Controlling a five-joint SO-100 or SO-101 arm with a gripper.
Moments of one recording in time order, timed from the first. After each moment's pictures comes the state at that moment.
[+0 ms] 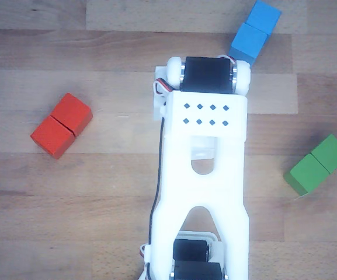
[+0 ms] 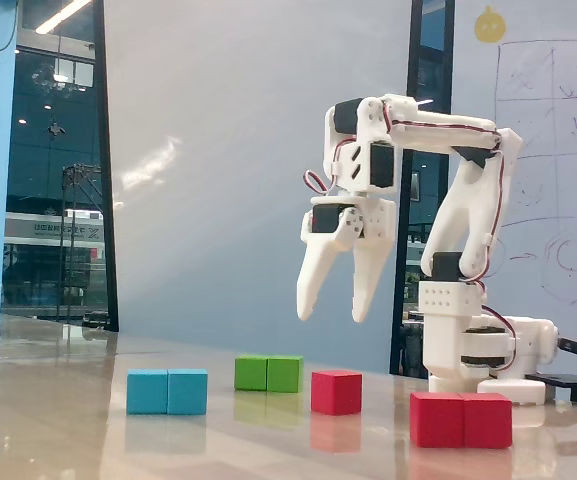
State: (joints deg) arm -0.4 113.6 116.1 89.1 -8.5
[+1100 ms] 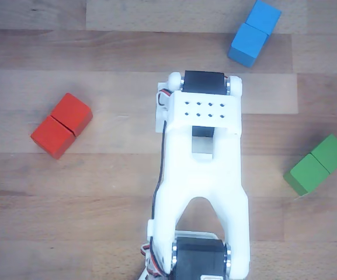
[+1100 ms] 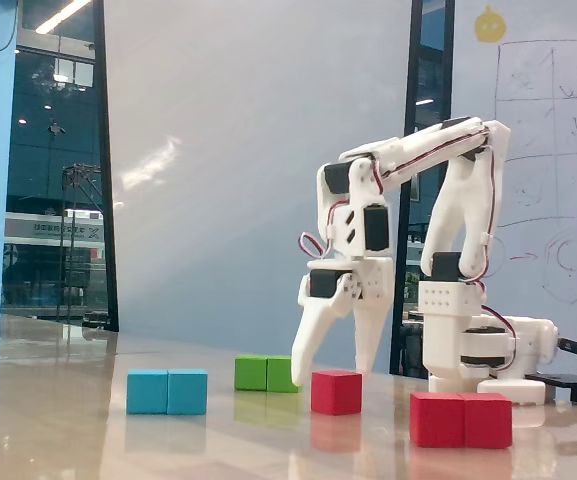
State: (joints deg) arm 1.1 105.6 130.5 70.9 -8.5
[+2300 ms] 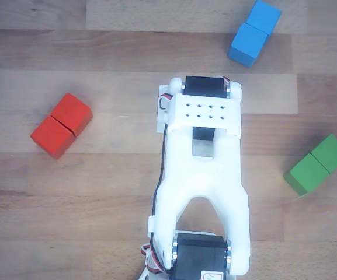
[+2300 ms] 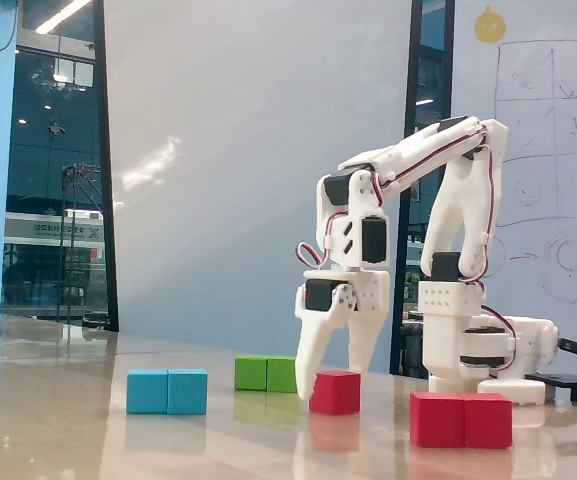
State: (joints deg) arm 1.3 104.7 133.7 63.2 -8.5
